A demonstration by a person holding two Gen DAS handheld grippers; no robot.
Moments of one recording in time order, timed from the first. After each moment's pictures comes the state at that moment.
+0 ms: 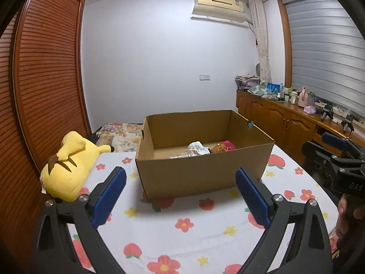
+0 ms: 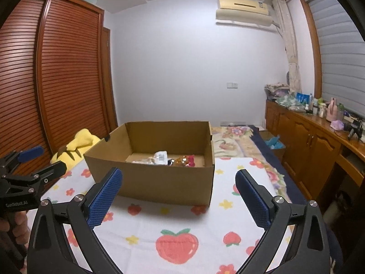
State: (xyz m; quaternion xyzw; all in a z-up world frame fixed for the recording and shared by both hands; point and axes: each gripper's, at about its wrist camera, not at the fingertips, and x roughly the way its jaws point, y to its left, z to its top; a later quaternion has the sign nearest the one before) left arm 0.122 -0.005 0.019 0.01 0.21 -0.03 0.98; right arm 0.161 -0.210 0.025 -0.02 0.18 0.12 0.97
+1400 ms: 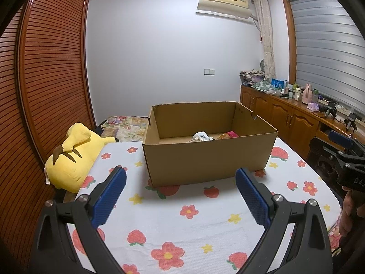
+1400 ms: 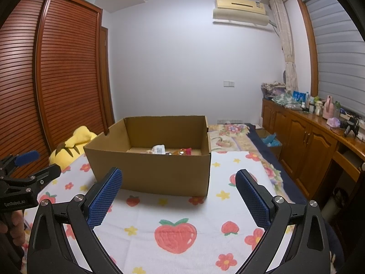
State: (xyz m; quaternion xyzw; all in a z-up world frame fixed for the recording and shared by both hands) left arm 0.110 0.001 0.008 0.01 0.23 -0.02 0.97; right arm 0.143 -0.213 0.022 -0.02 0.18 0.11 0.98
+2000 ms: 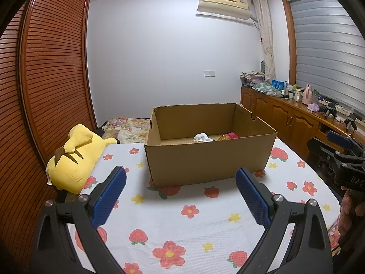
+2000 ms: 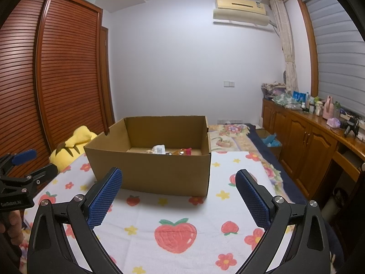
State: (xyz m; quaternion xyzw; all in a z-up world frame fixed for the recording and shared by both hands) left arm 0.104 0.000 0.012 0.01 0.22 -0.01 0.98; right arm 0.142 -0.213 0.021 -0.02 0.18 0.11 0.98
